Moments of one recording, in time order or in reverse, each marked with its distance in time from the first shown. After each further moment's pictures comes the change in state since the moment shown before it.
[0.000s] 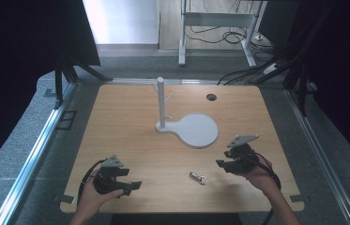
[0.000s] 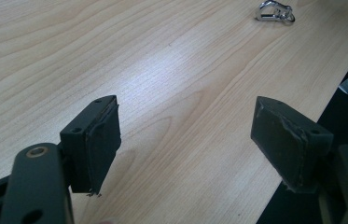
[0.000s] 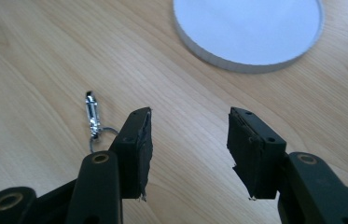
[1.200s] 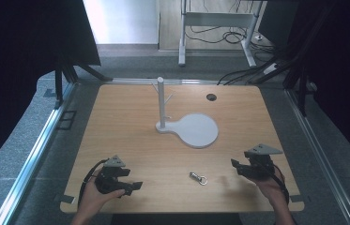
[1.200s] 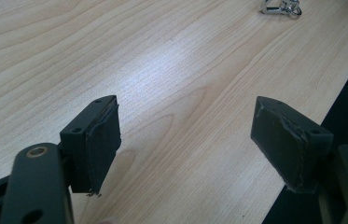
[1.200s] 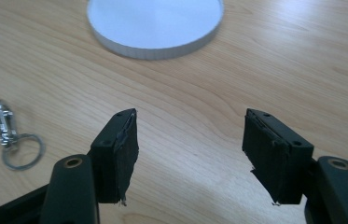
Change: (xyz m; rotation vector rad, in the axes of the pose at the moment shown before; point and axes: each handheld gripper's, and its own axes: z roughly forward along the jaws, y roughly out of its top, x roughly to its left) left arm 0.000 0.000 0.006 0.024 0.003 -0.004; right arm -0.028 -0.058 -0.004 -0.178 -0.182 0.171
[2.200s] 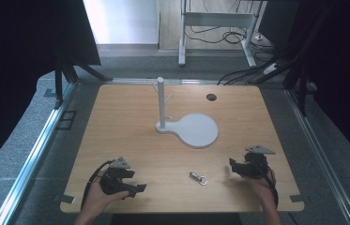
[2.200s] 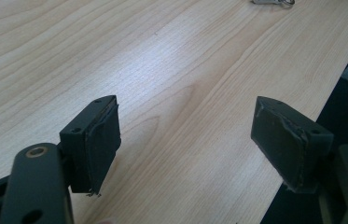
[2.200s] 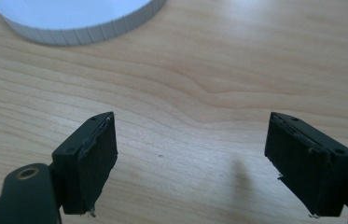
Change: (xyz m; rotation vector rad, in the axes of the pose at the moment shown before) left arm -0.004 0.001 0.011 0.026 -0.029 0.022; right arm -0.008 -0.021 0.037 0.026 -0.155 0.161
